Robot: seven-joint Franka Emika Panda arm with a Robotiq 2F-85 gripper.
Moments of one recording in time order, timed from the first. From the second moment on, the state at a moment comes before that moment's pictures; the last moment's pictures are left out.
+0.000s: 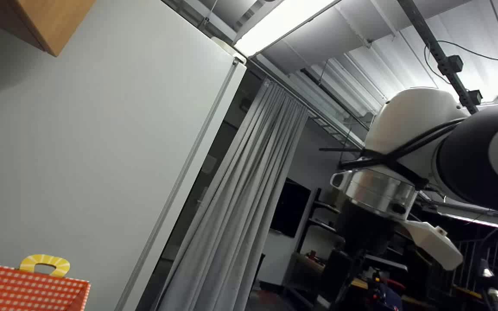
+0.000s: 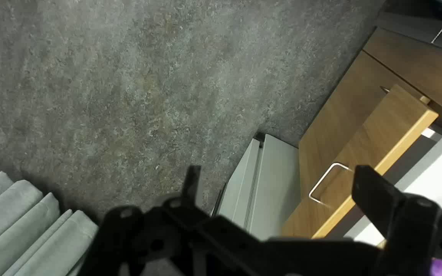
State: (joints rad) arm 0.02 -0.83 0.22 -2.65 -0.10 1.95 0.13
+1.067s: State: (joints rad) arm 0.02 -0.83 0.22 -2.65 -0.10 1.95 0.13
